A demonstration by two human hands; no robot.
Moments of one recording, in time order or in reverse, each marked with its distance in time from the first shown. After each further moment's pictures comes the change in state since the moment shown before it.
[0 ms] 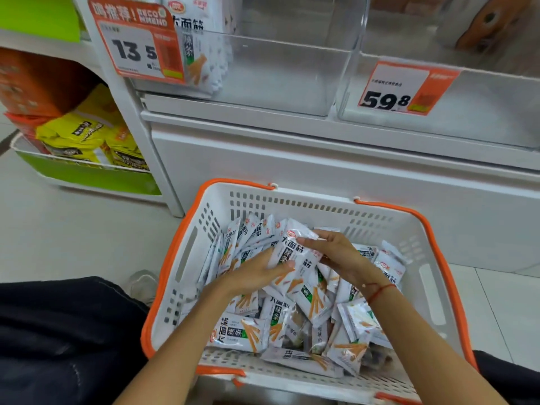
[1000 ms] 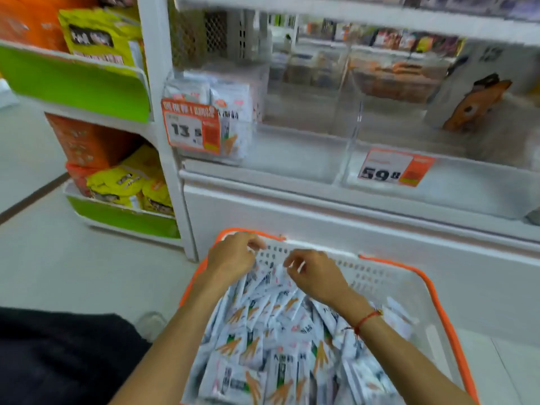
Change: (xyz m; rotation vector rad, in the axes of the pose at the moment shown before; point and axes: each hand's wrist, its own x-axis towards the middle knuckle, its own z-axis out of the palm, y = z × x) left_hand -0.032 0.073 -0.085 0.490 0.702 -0.019; right_hand -0.006 -0.068 0.049 -1.067 0.171 -0.493
